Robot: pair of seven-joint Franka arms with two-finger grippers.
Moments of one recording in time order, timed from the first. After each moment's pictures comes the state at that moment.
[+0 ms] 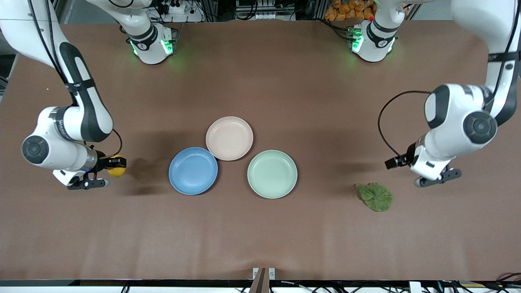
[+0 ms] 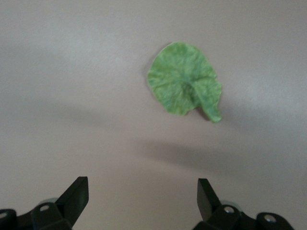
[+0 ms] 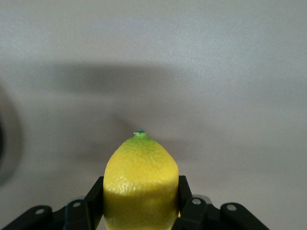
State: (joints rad) left arm -0.04 0.26 -0.06 -1.89 0.02 2.12 -0.37; right arm -0.10 0.46 0.05 -1.91 -0.03 2.25 -0.12
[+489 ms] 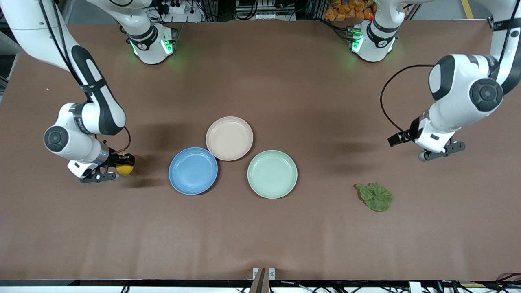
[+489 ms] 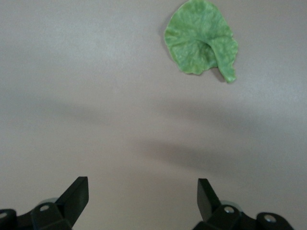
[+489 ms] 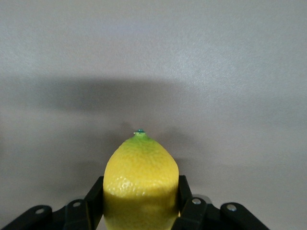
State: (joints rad) left arm -0.04 0.08 -0.06 -2.09 -0.01 2.12 -0.37; right arm -0.10 0.46 0.05 -2.06 -0.04 2.46 -0.13
